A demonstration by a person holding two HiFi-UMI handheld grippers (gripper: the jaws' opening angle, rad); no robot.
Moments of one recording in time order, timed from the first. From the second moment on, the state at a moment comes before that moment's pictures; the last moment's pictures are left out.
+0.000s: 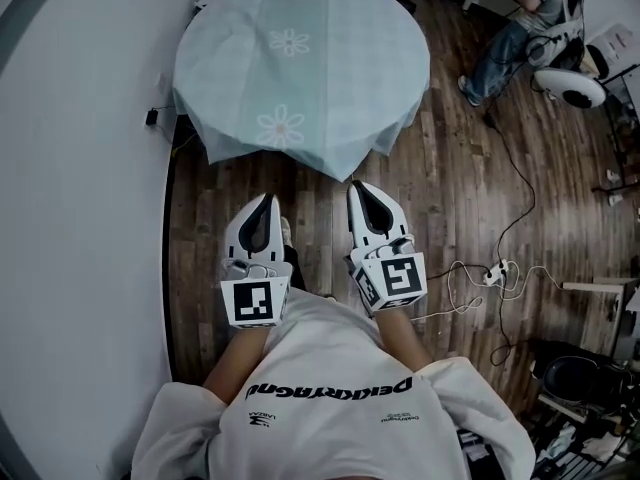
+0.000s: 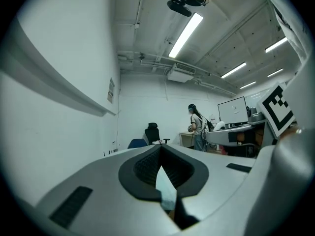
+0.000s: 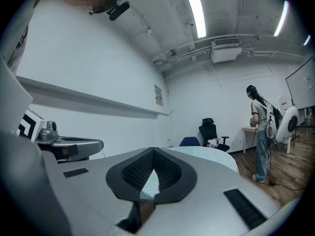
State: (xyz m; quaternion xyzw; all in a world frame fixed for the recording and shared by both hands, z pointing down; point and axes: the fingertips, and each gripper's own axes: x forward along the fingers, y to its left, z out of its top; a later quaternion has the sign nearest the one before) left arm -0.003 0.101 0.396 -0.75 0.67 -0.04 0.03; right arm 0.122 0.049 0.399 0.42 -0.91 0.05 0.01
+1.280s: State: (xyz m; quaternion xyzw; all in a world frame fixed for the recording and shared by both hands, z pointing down) left arm -0.221 -0.279 0.462 -0.75 0.65 -0.10 -0.07; right arm -0.022 -0.322 0.469 0.51 -0.84 0.16 0.08
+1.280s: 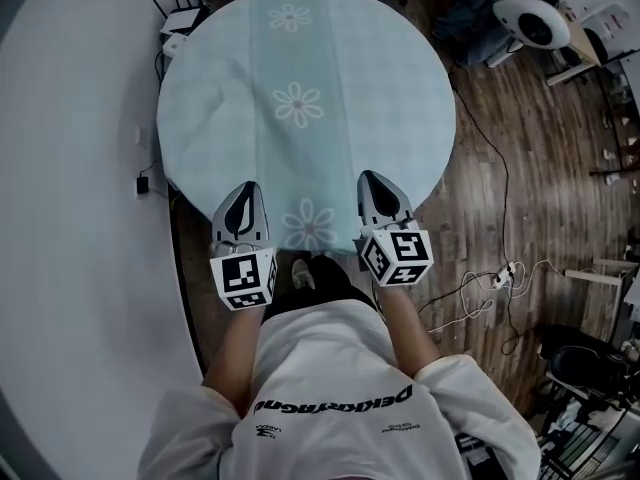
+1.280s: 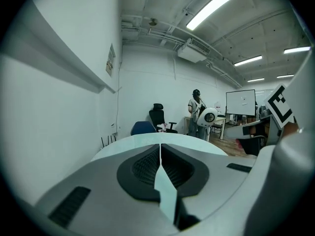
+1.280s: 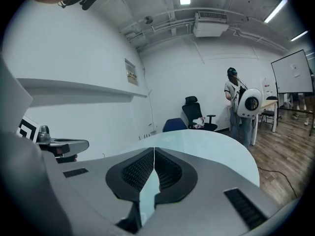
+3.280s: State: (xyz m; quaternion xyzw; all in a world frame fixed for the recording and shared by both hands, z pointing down) left arm -0.299 -0.602 0.747 -0.67 0.64 -0.23 -0.29; right arm -0.038 -0.657 0.753 0.45 -0.78 0.27 0.34
